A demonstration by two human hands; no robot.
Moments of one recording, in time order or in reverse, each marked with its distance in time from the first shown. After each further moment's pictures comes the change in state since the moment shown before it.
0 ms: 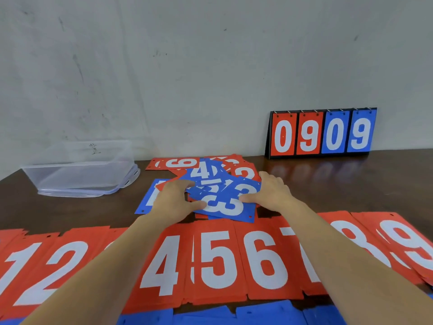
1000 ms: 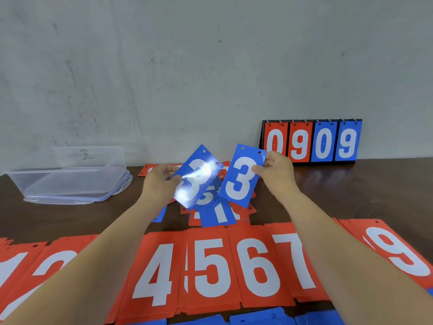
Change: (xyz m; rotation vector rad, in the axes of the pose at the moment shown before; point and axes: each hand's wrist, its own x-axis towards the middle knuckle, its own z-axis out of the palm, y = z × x) left_hand 0.021 0.010 -0.027 -0.666 0.243 -0.141; right_hand 0.013 -0.005 -0.037 0.760 0.373 -0.115
